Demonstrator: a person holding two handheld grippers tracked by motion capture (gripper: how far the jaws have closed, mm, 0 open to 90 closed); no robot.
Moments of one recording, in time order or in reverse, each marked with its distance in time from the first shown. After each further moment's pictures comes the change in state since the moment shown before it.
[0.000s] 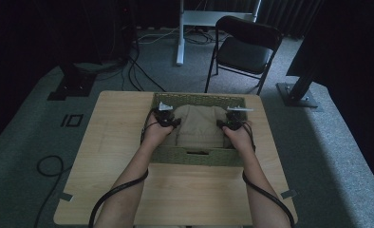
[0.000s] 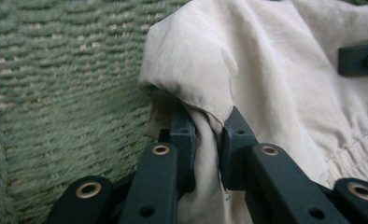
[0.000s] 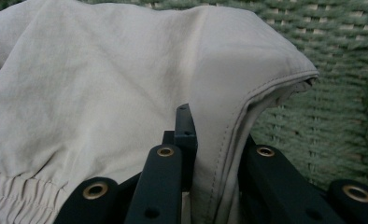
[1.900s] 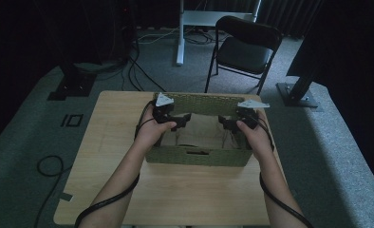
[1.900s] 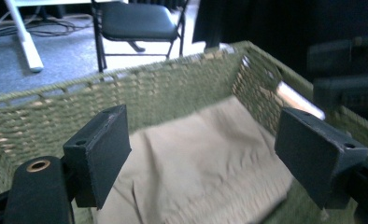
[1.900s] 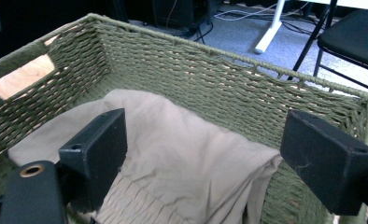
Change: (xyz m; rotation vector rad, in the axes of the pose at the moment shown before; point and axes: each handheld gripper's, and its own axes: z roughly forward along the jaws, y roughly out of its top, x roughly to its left) left arm -0.054 0.037 -0.082 -0.158 -0.045 0.099; right arm 0.006 0.022 -0.080 -0.167 0.074 -0.252
